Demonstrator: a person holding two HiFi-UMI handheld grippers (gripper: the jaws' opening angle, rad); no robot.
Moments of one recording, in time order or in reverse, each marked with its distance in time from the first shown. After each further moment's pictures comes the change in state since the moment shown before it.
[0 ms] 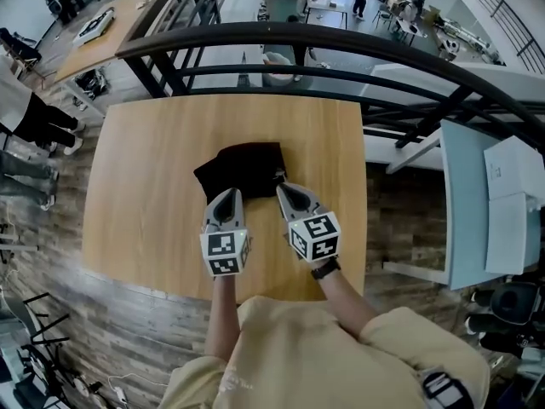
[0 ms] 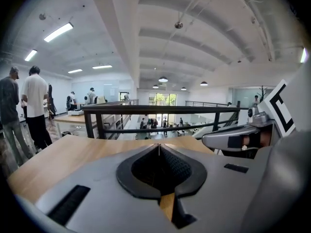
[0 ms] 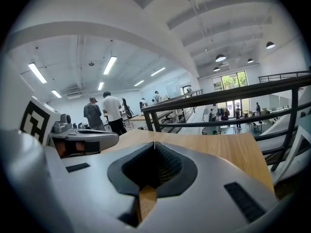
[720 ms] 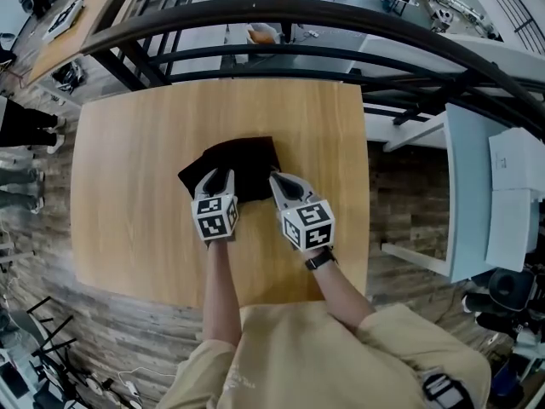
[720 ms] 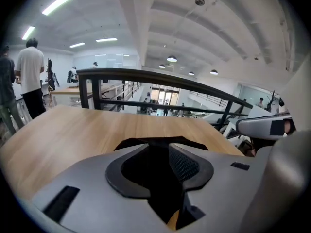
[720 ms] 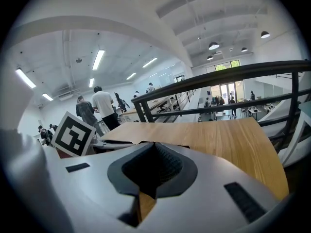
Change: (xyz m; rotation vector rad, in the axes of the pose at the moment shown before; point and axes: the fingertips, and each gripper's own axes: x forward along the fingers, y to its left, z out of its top) left arm 0.147 0.054 -0.086 -0.137 0.236 -0.020; right arm 0.078 -0.056 -0.041 0.084 0.106 -0.039
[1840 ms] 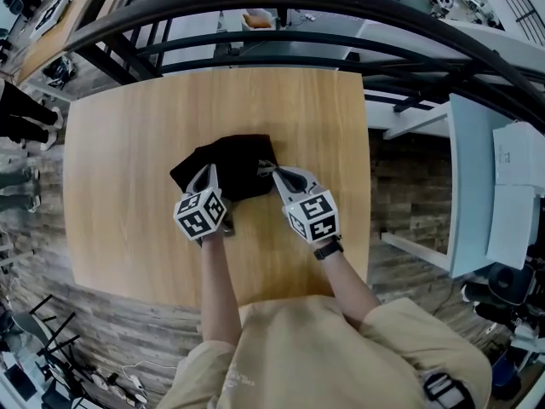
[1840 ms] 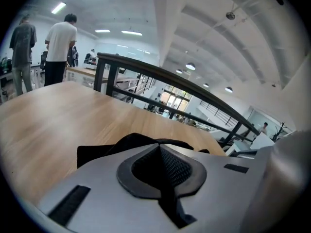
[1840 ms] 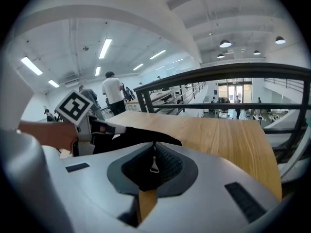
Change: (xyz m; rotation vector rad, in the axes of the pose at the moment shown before) left arm 0.015 0.024 -0.005 -0.272 -0.022 0.026; right arm 0.018 -0.035 -0.031 -0.116 0.086 0.038
